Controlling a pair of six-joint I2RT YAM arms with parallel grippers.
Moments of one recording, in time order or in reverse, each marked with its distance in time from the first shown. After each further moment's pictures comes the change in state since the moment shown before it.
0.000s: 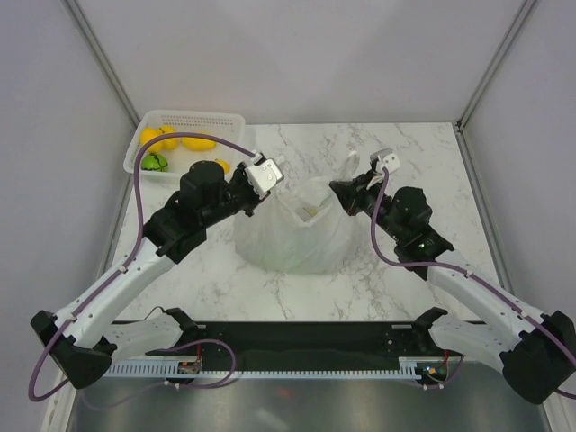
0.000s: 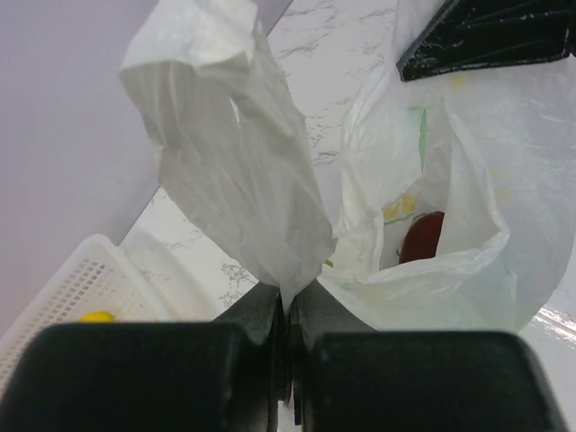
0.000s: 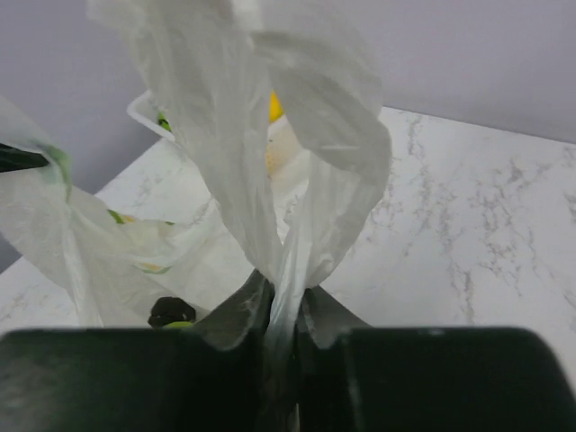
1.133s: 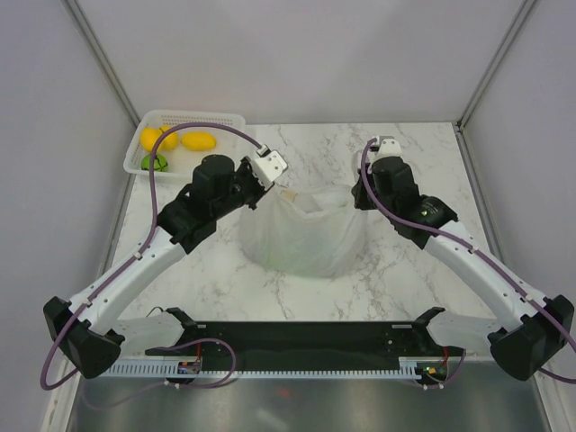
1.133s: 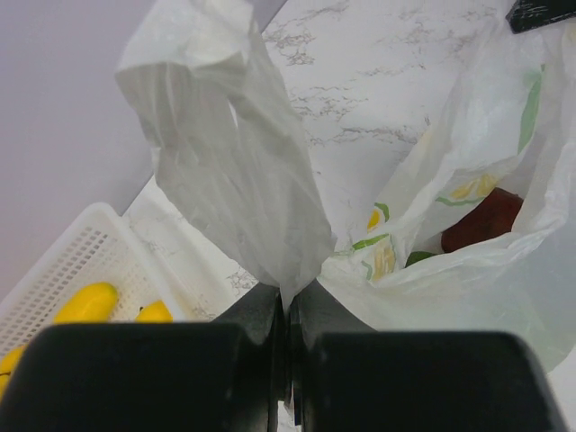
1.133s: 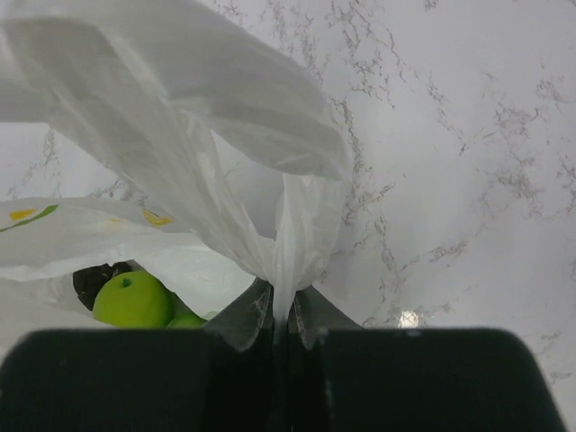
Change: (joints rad) left arm 0.038 0.084 -0.006 0.031 -0.071 -0.011; right arm -0.001 0.158 0.414 -0.827 0.353 0.161
